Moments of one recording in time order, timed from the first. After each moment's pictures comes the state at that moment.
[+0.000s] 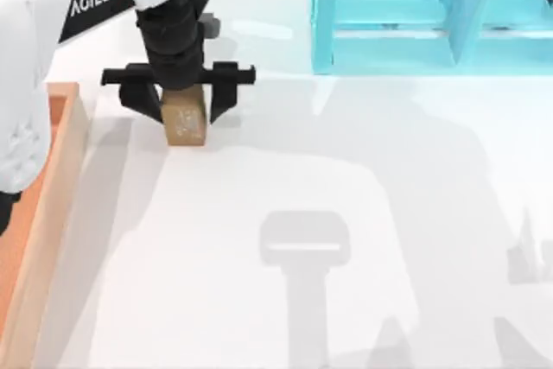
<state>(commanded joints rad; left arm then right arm) -0.36 2.44 2.04 -1.08 -0.03 -0.32 0.00 0.00 0.00 0.00 0.00 0.00</state>
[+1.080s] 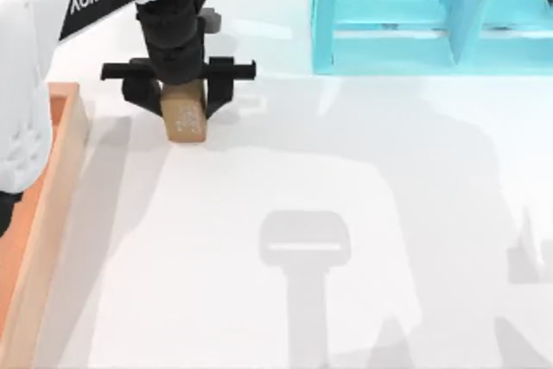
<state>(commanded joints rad) -0.36 2.45 2.08 -1.12 -0.03 -0.32 0.00 0.00 0.00 0.00 0.00 0.00</state>
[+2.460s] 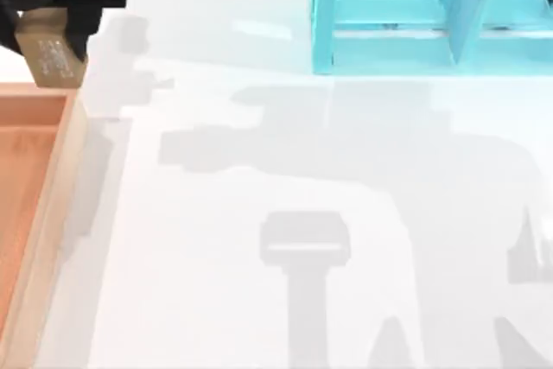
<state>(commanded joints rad) -0.12 2.18 2.12 -1.41 -0.01 -0.08 0.00 0.00 0.00 0.00 0.00 0.00</state>
